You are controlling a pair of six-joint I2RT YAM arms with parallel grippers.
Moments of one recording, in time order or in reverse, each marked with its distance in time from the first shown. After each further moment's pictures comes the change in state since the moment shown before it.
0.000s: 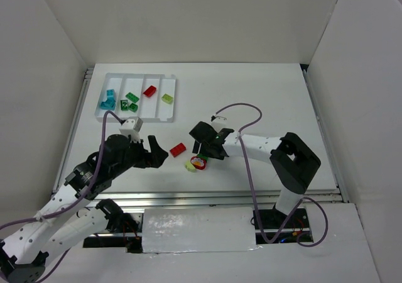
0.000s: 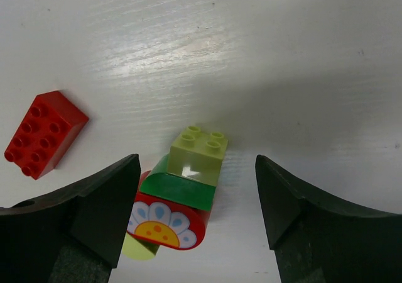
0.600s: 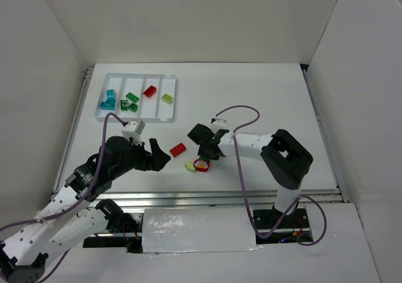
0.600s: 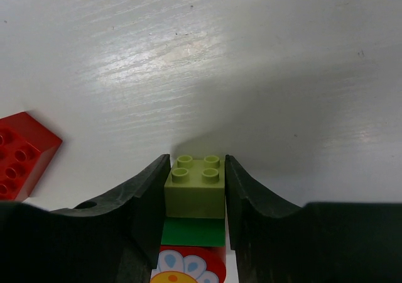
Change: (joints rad) left arm -0.001 -0.024 -0.034 0.020 0.081 0.003; right arm -0.003 0.083 0.010 0.002 0.032 0.044
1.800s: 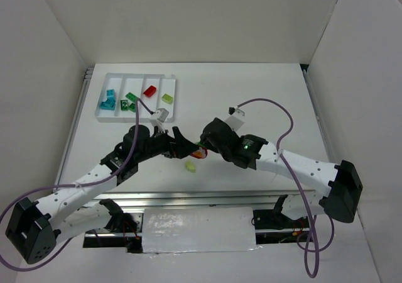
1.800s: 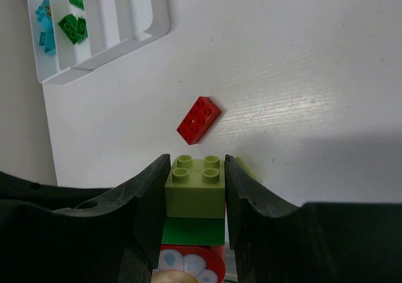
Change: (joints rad) left arm -0.003 0.335 -0.110 0.663 0.291 -0.168; right arm 0.106 -0.502 -0.050 -0.014 0.129 0.131
